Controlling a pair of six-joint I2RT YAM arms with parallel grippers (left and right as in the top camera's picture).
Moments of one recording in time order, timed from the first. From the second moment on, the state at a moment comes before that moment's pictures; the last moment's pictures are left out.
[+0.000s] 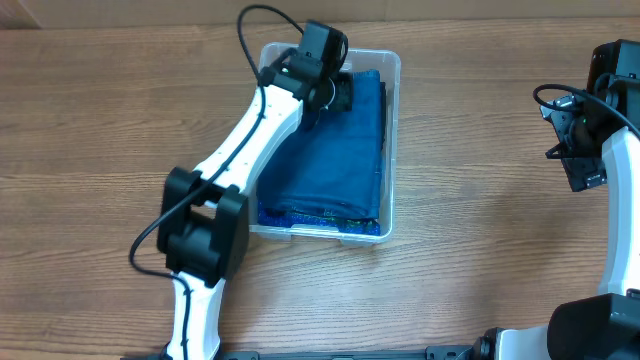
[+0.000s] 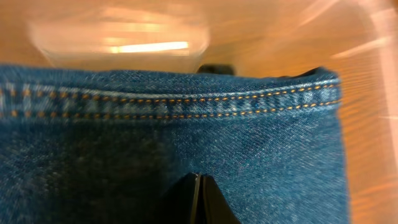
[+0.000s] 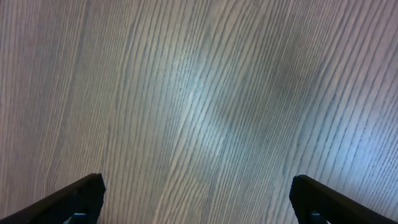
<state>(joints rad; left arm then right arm) -0.45 2.20 1.88 -0.65 0.13 -0.37 -0.24 1.60 1.62 -1.28 0.19 1.04</state>
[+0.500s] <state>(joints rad) -0.45 1.87 1.92 -1.14 0.08 -0.37 -0.24 1.60 1.62 -1.28 0.19 1.04</state>
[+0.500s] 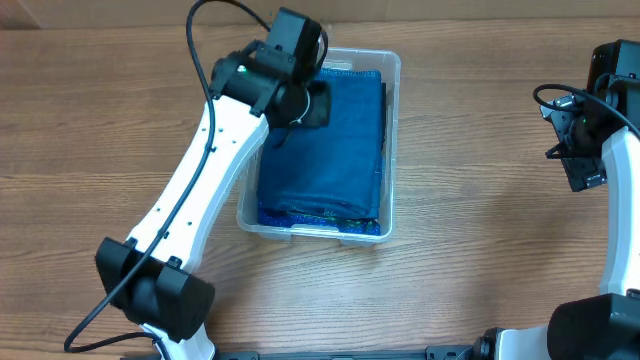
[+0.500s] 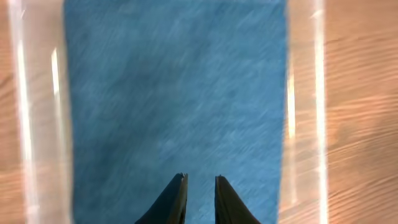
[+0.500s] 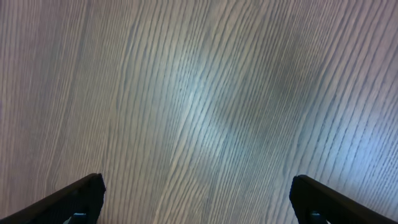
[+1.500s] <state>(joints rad) -0.45 2.11 1.82 -0.85 0.06 -0.39 -0.24 1.60 1.62 -1.28 0.19 1.03</state>
